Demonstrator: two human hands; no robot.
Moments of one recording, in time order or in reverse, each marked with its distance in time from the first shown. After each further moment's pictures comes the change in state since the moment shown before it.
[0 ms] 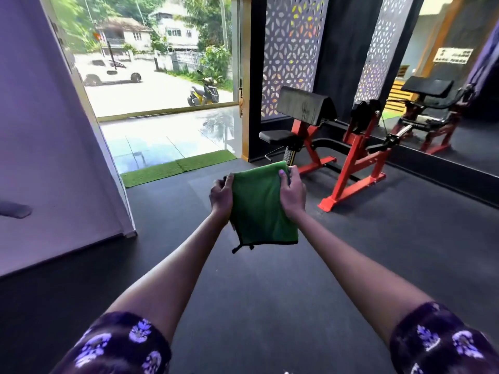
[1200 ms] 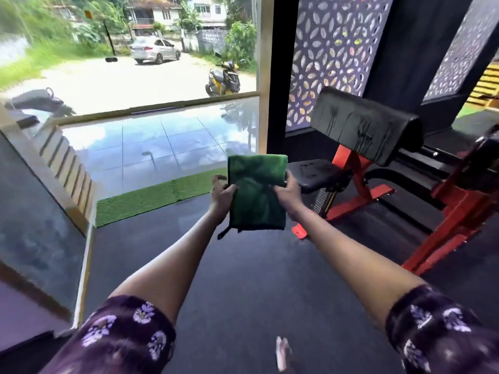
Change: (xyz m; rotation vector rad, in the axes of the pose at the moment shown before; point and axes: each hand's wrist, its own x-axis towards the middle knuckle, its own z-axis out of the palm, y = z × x) left_hand 0.829 -0.017 0.364 0.019 -0.020 0.032; right_hand 0.809 0.263 0.412 0.286 -0.344 0.191
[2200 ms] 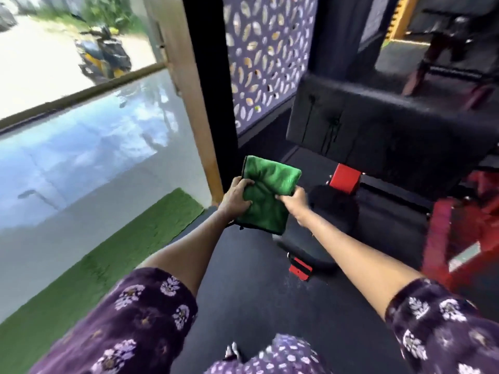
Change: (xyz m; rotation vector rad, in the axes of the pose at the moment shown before) left_hand 0.670 -0.085 0.269 0.693 -0.790 0.376; right_hand 0.626 0.174 0.060 -0.143 0.418 0.399
